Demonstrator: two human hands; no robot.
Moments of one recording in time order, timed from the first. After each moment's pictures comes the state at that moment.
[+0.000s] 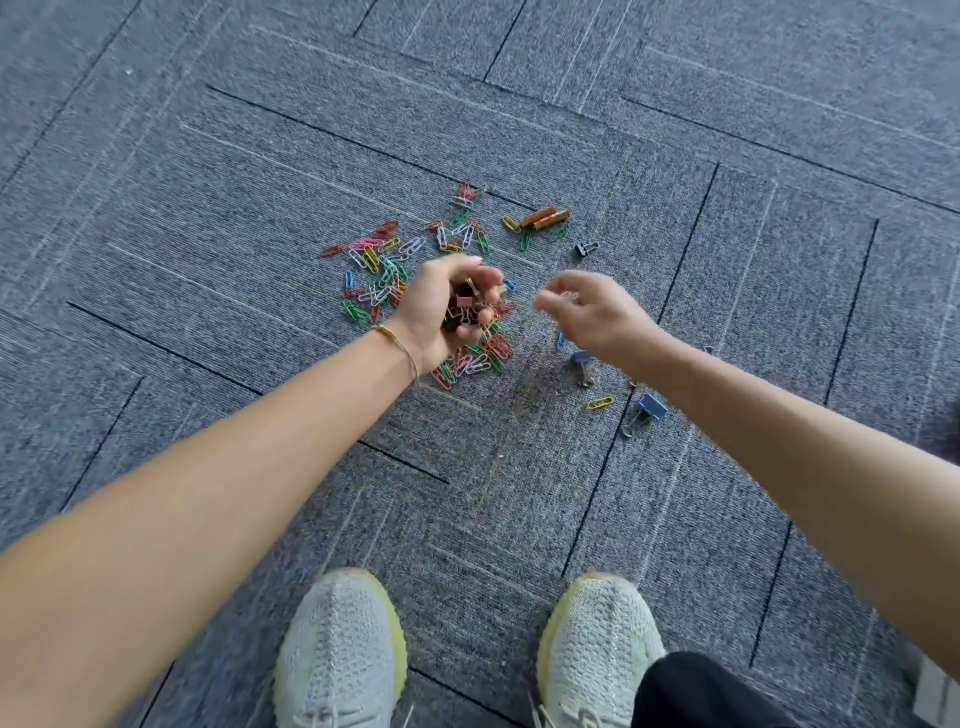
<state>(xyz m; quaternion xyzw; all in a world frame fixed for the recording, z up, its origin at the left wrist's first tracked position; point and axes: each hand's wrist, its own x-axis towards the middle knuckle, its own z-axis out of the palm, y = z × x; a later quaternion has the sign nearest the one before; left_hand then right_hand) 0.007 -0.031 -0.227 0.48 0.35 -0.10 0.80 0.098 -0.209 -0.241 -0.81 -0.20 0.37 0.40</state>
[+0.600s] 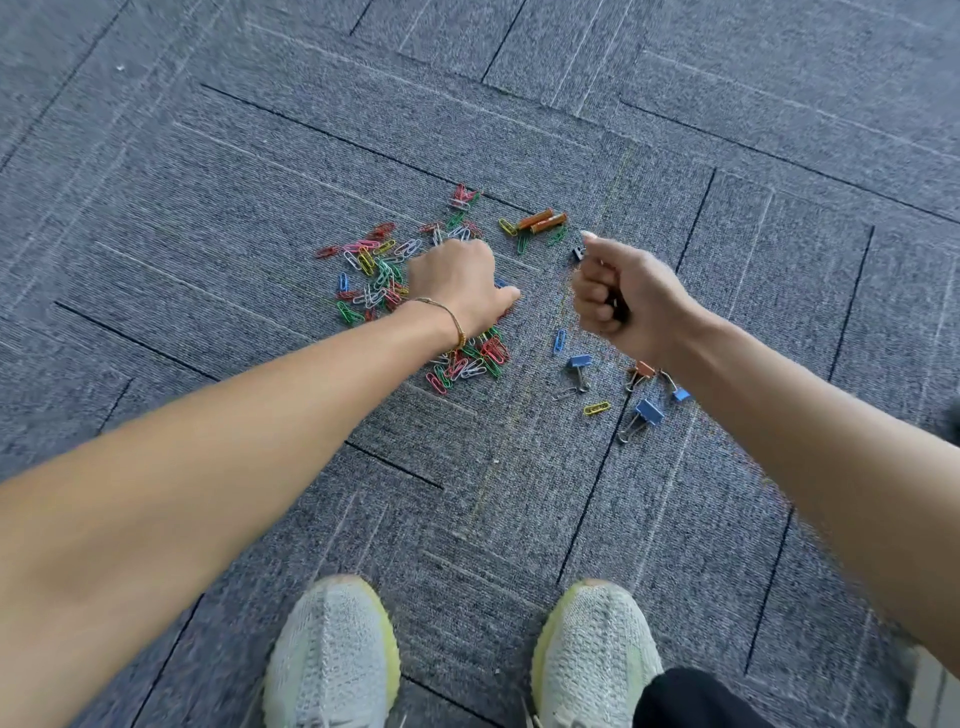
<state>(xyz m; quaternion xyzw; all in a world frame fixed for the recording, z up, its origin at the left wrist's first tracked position) 0.051 -0.040 -0.236 0.96 0.24 -0.11 0.07 0.127 -0.213 -0.229 -0.56 0.04 0.50 0.66</state>
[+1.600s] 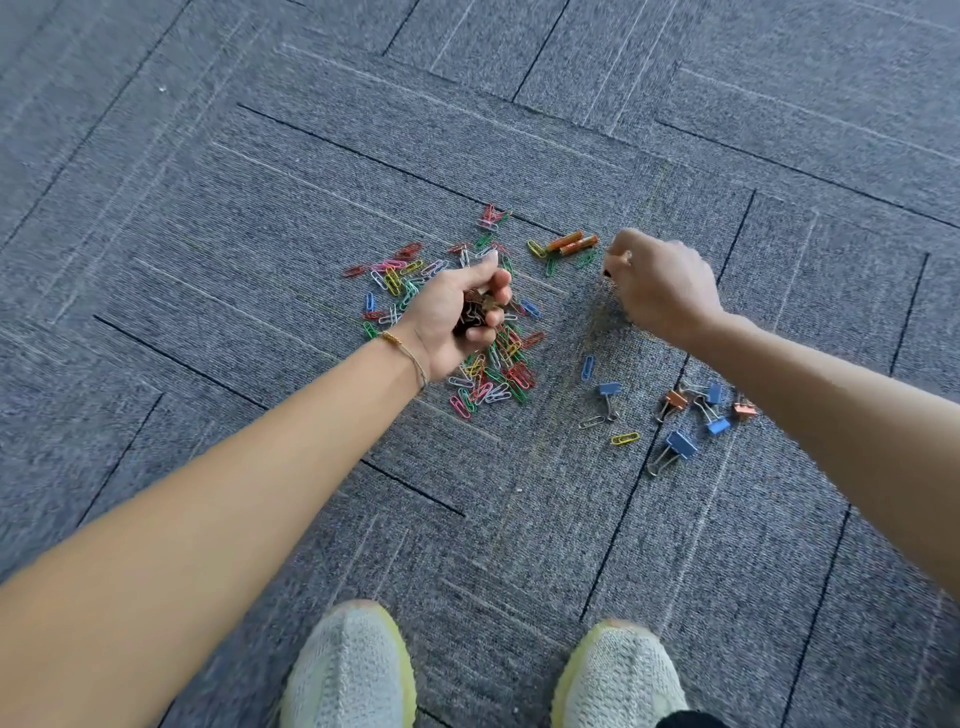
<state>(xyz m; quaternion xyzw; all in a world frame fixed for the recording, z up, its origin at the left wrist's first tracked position) 0.020 -0.010 -0.226 0.43 0.33 -0.09 0.83 0.171 -0.197 -0.257 -0.94 -0.29 0.12 0.17</state>
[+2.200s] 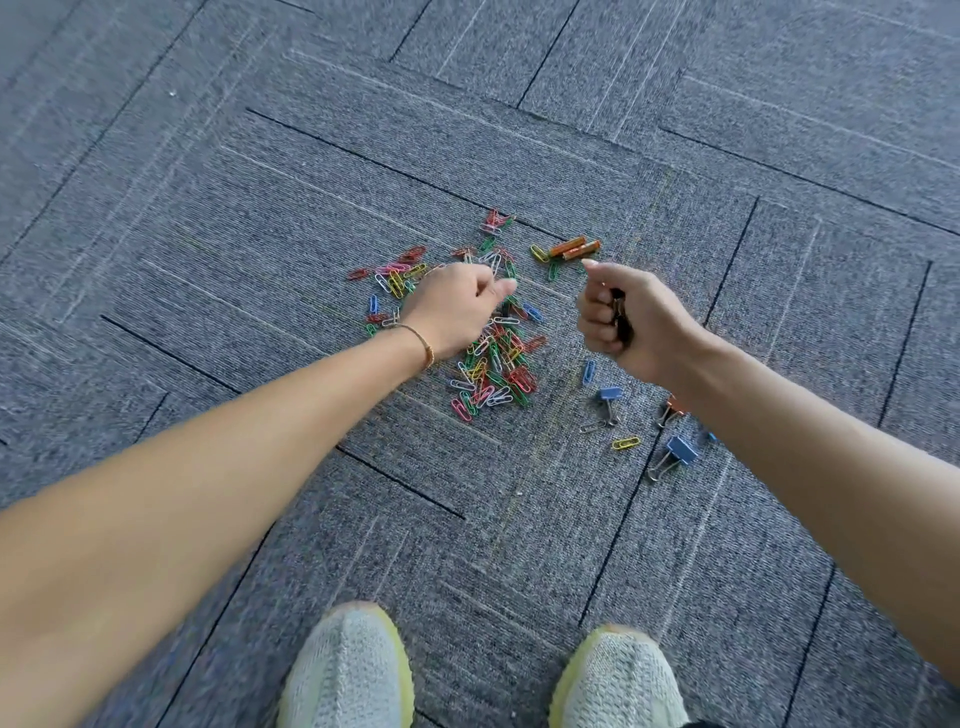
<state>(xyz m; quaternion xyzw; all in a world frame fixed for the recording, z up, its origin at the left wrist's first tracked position) 0.033 0.011 -0.253 0.92 0.22 -0.09 0.33 0.133 -0.187 -0.244 -0.55 0.04 0.51 0.66</state>
